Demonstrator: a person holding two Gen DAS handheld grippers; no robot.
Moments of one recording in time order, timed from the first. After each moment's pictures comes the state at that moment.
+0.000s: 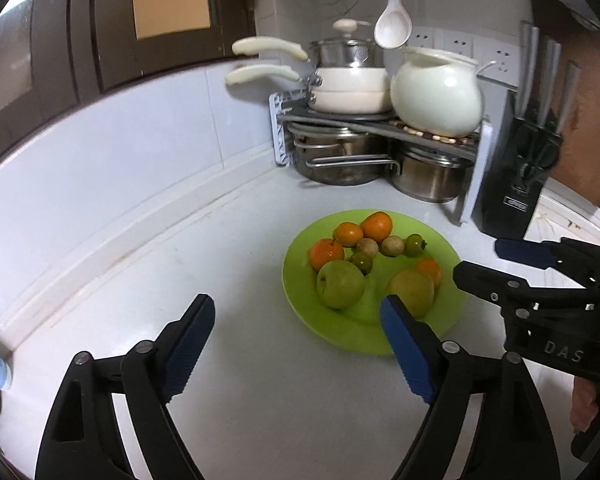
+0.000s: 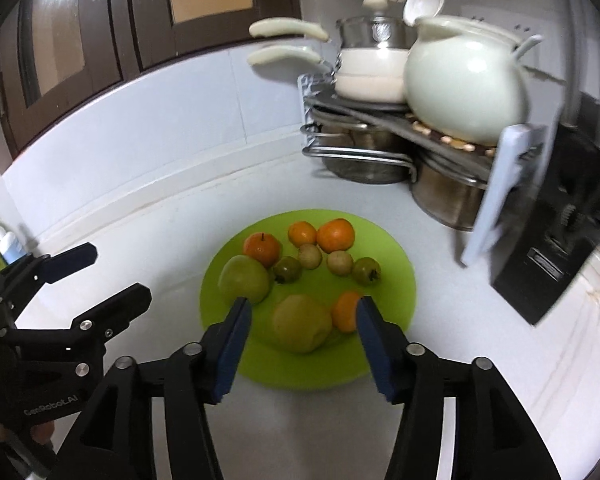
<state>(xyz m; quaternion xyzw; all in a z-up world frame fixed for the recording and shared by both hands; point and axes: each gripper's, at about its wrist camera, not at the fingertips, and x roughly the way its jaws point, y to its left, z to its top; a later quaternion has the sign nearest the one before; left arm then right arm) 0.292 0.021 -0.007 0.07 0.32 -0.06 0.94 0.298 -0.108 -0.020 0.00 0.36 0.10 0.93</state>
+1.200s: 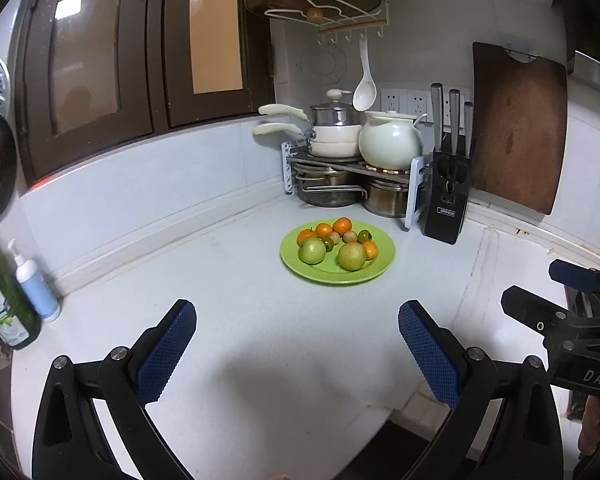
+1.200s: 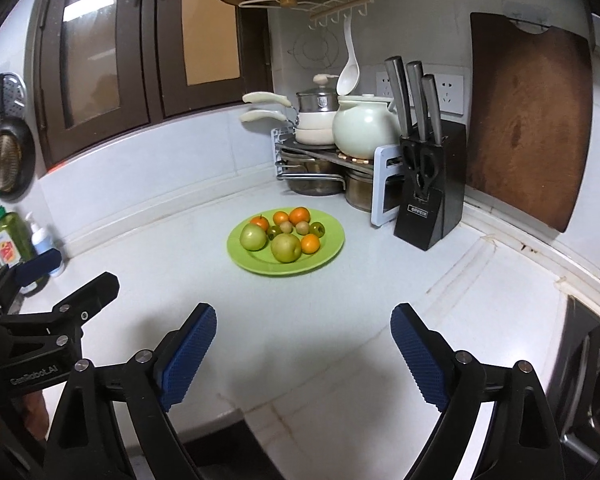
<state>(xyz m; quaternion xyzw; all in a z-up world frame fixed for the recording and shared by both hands) 0.073 0.012 0.036 0.04 0.24 -0.03 0.97 0.060 -0.135 0.034 0.01 0.28 0.04 0.96</state>
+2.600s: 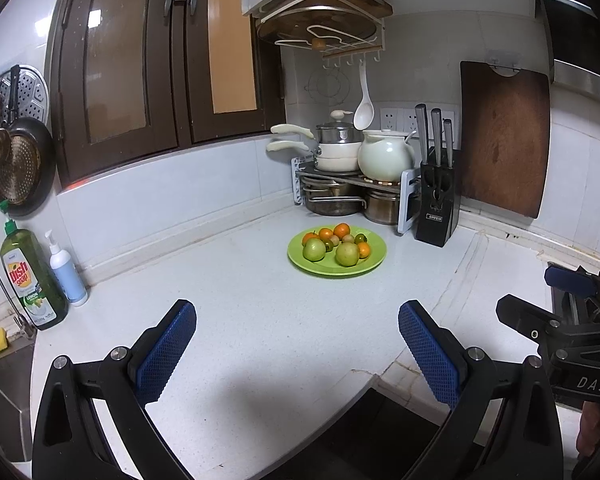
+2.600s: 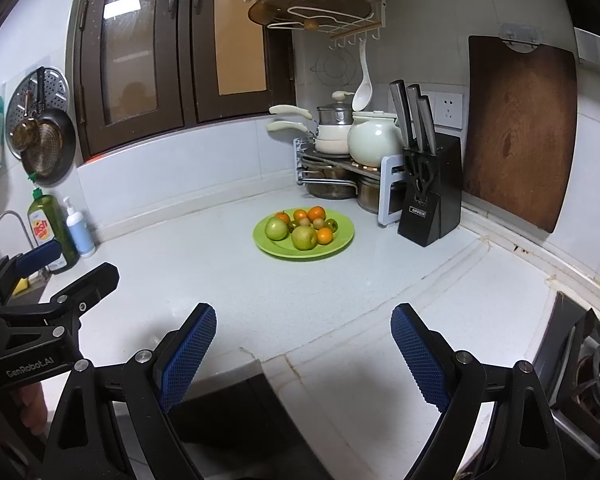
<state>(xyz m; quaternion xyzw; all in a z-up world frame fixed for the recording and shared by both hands) -0.009 0.007 0.049 0.04 0.21 -0.01 0.98 -0.014 -0.140 0.042 0.00 0.26 0.07 0.96</state>
